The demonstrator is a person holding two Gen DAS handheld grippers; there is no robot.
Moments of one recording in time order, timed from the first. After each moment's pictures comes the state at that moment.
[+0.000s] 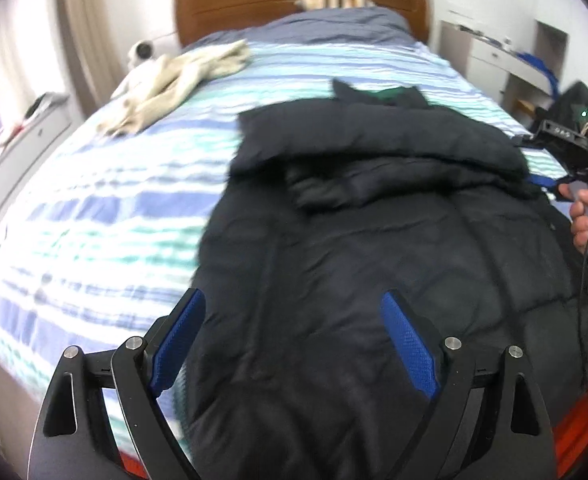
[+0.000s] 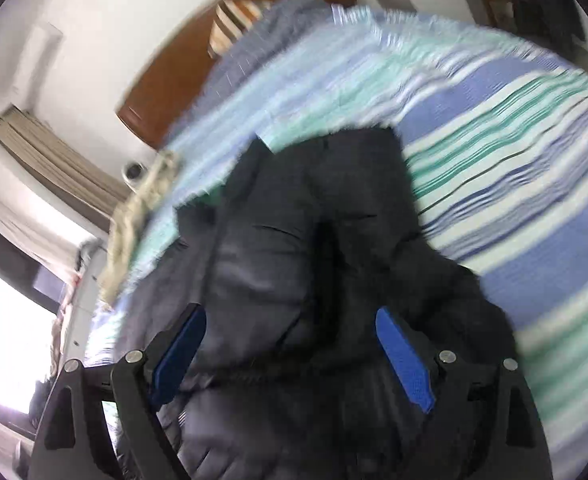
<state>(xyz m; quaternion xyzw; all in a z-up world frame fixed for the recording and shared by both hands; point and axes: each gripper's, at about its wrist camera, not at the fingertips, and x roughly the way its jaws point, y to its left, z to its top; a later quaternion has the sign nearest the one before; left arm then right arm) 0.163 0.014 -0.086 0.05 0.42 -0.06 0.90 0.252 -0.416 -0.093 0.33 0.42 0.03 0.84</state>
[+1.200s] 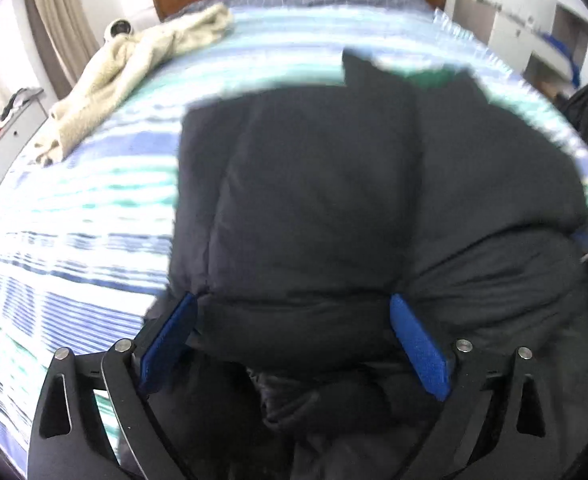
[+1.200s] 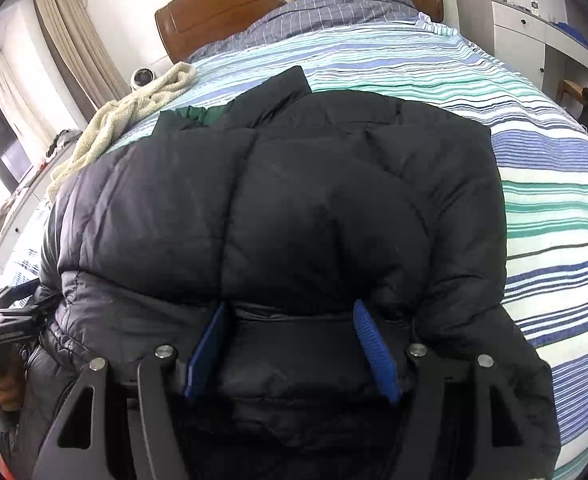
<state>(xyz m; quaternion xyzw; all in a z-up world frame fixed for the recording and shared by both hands) 0.364 -0.041 -0.134 0.06 0.46 -0.08 0.88 0.294 -0.356 -0.128 0.12 0.44 0.05 0.89</state>
